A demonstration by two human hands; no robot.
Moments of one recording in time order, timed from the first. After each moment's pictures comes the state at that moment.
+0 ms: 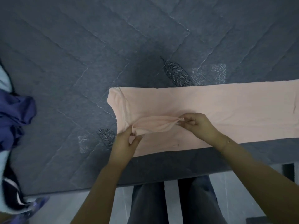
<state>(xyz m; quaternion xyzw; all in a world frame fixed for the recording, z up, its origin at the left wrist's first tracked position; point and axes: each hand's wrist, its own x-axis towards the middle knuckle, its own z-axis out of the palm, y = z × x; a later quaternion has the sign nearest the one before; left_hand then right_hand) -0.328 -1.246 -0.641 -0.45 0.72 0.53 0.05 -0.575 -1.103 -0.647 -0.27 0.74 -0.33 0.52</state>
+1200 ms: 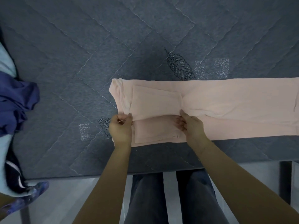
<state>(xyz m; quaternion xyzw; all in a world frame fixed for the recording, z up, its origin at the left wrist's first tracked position) -0.359 -1.242 -0.646 -0.73 0.45 0.49 -0.14 -0.524 -1.114 -0.652 0.31 0.65 -0.50 0.48</state>
